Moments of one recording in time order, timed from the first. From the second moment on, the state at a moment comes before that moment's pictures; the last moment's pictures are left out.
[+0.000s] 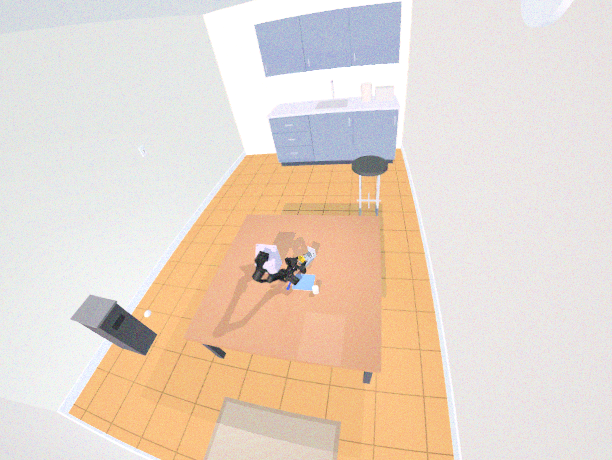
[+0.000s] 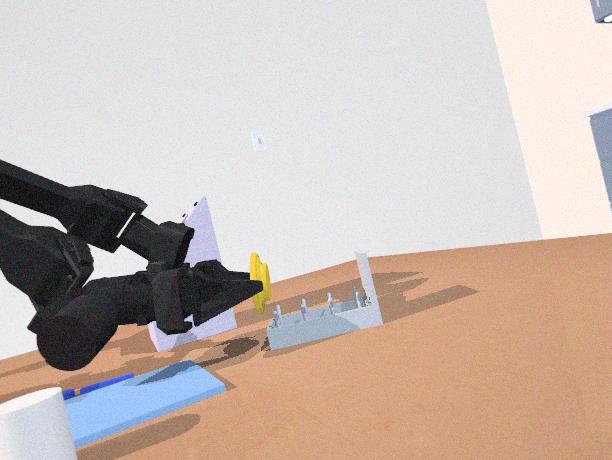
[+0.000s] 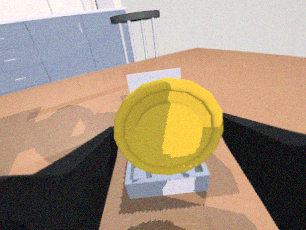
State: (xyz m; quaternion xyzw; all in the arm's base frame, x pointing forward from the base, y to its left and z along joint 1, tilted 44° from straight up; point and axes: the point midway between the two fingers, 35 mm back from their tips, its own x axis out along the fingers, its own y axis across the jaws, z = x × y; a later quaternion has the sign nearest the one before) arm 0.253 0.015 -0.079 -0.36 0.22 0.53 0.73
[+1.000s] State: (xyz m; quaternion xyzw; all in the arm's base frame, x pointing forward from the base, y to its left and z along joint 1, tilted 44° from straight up) arm 0.260 0.024 -0.115 -0.36 0.23 0.53 0.73
